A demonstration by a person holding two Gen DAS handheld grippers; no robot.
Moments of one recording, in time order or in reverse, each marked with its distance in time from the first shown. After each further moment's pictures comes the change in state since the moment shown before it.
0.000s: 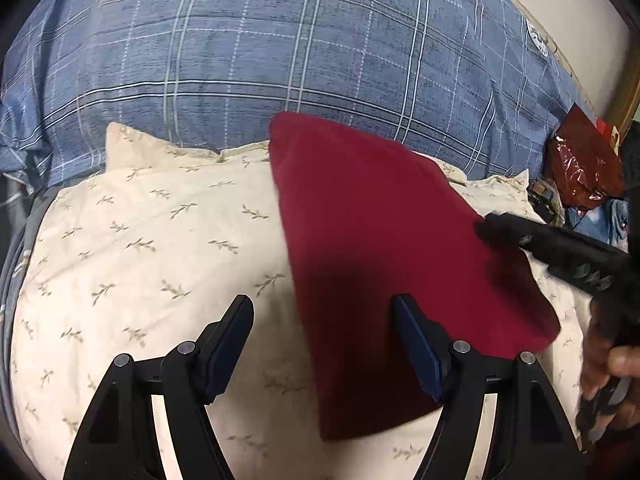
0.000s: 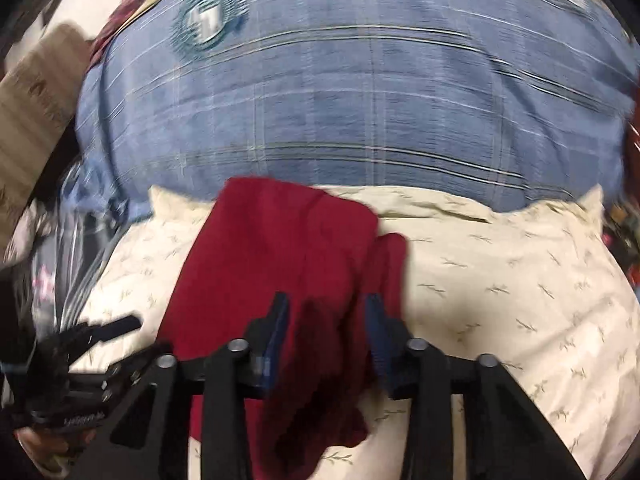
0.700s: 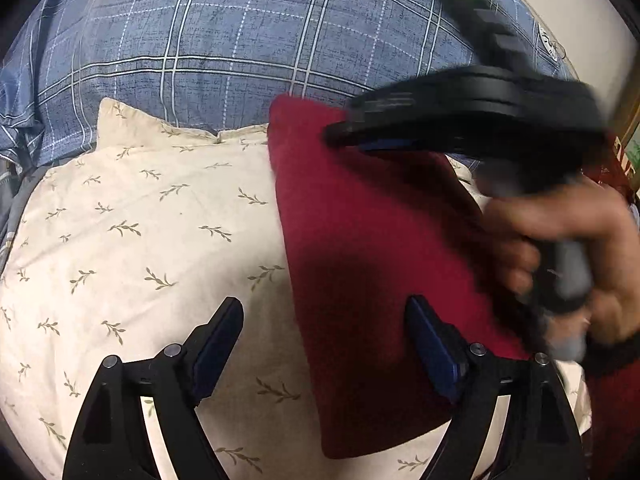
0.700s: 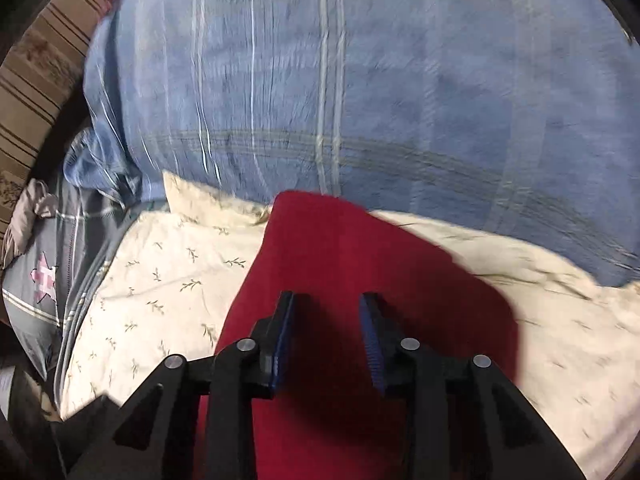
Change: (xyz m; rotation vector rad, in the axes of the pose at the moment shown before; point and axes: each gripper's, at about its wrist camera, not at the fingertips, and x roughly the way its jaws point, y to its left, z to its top) left arm 0.025 0.009 0.002 -0.051 0.018 -0.029; right arm 0.124 0.062 0.079 -0.106 0.175 0.126
